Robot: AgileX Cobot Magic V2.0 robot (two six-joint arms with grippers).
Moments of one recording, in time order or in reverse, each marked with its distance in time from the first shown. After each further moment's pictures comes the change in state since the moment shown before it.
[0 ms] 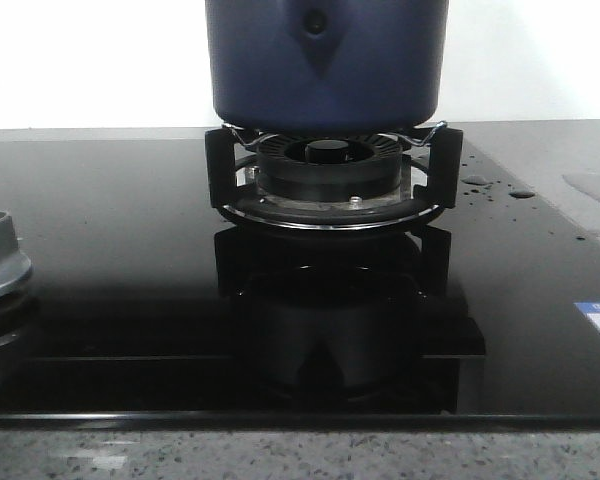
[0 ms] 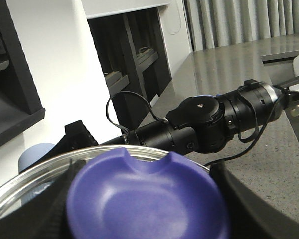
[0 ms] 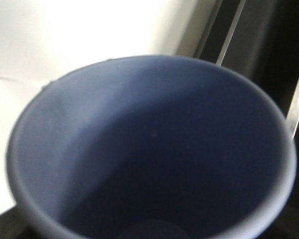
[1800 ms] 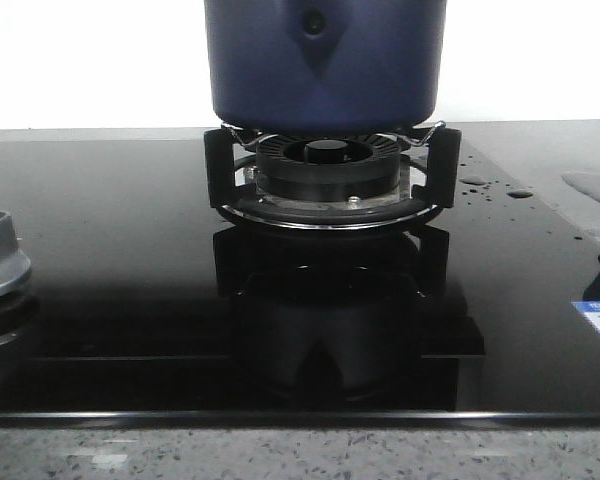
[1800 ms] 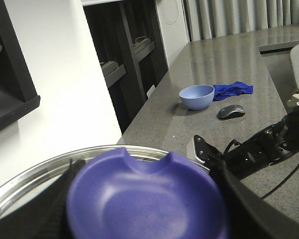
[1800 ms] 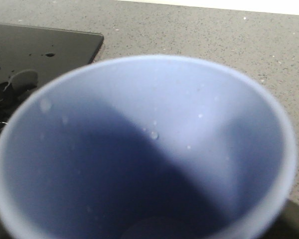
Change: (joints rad) left arm 0.000 0.018 0.000 0.028 0.015 -0.002; right arm -0.576 -0.298 0.891 0.742 -0.244 1.090
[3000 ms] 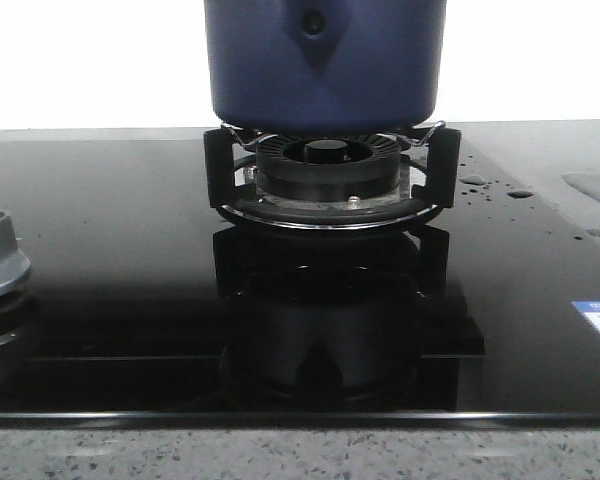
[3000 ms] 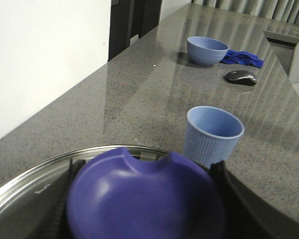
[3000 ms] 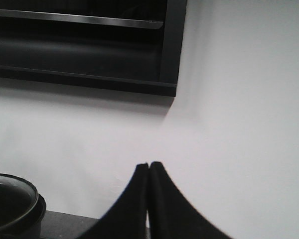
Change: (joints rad) left arm -0.163 0.500 0.003 -0.118 -0.155 0.112; right arm 0.000 -0.722 -0.014 0.033 0.008 0.091
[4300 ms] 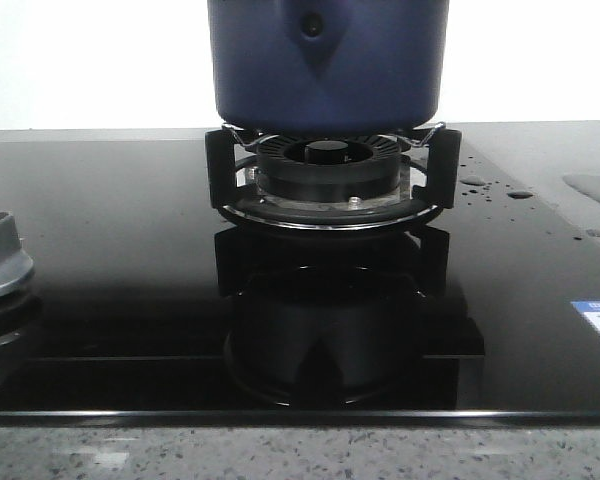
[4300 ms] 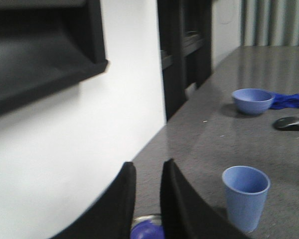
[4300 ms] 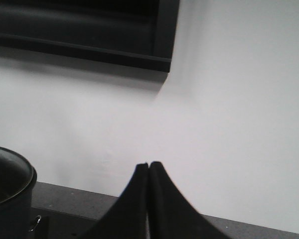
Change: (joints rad) left arm 0.192 -0.391 -0.015 0.119 -0.025 -0.162; right arm 0.115 0.000 0.000 -0.088 0.157 0.005
